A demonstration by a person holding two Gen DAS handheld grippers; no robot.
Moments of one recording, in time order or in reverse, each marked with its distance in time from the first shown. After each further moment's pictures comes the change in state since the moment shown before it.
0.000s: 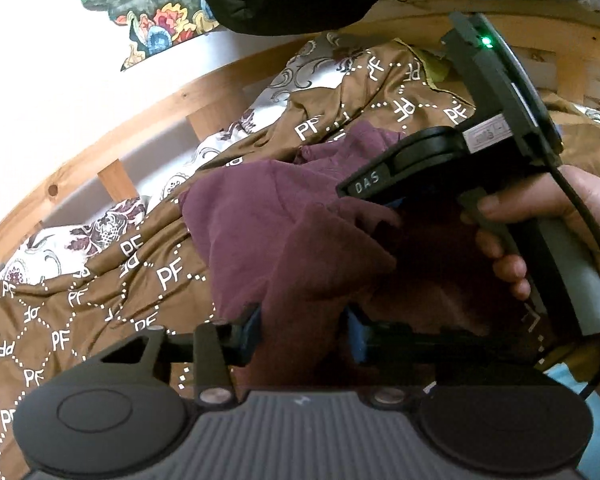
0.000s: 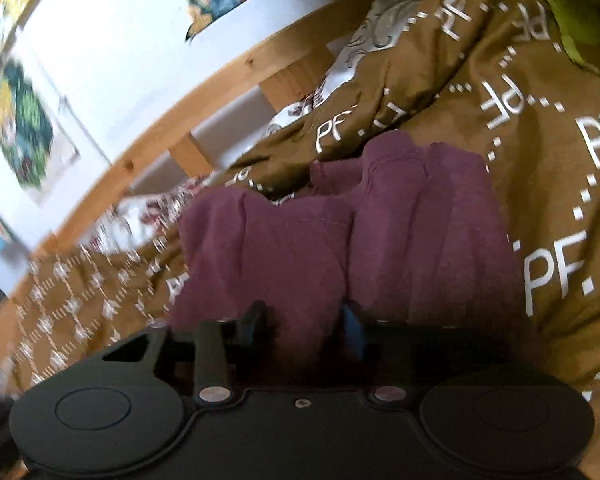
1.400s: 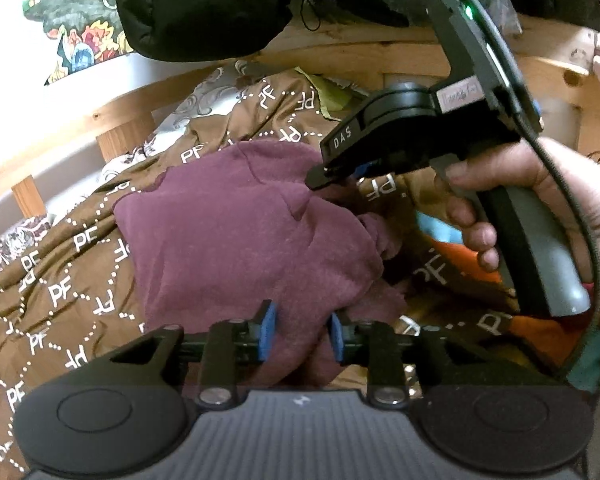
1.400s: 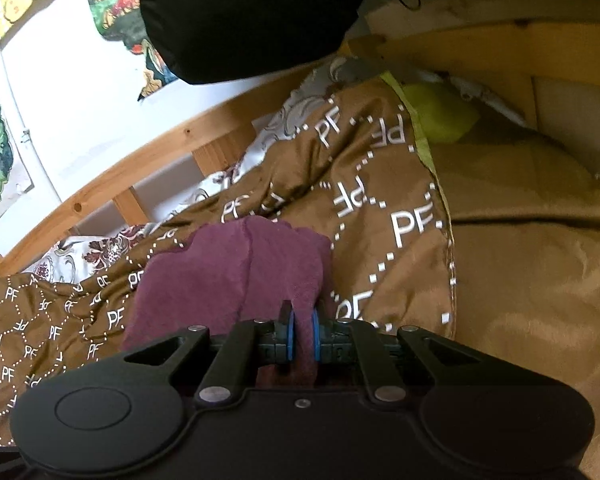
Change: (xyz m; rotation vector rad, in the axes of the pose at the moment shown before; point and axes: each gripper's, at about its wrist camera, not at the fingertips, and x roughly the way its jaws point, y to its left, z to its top) left arm -0.013 -0.052 -0.002 -0.030 -0.095 -0.267; right arm -0.093 -0.035 0.000 0.019 -0.150 -0.206
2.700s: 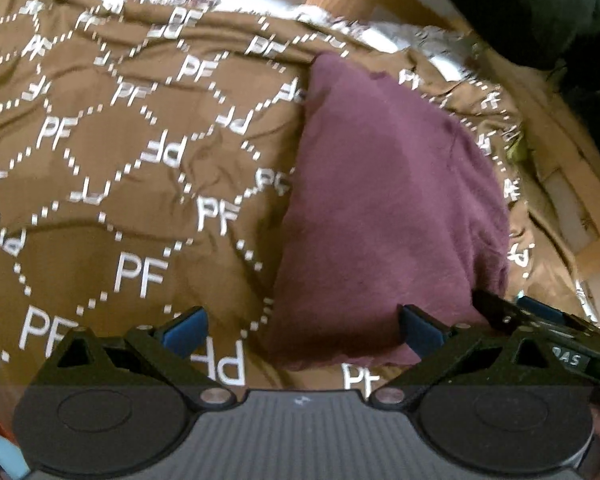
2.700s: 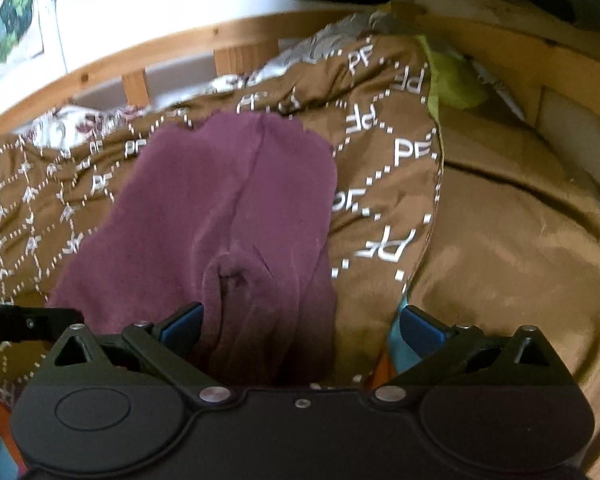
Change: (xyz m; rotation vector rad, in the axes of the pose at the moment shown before) left arm 0.004 0.116 -0.058 -0.810 0.228 0.006; right arm -0.027 0.027 -0.047 -0.294 0.189 -0.137
